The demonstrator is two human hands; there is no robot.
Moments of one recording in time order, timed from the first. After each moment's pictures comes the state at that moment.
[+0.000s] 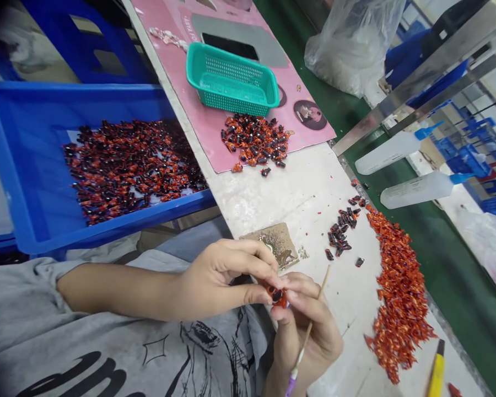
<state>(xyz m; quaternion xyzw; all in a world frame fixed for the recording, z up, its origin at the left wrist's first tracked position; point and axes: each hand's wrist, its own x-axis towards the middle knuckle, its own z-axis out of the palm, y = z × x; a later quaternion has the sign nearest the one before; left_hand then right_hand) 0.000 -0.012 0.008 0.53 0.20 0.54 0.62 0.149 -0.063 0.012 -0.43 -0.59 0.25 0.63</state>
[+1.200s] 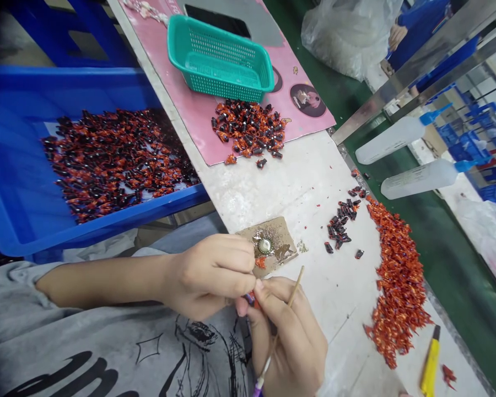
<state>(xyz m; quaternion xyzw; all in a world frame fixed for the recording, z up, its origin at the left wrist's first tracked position) -0.015 0.008 -0.005 0.80 0.10 0.53 0.28 0.148 -0.080 0.029 -0.49 -0.74 0.14 0.44</state>
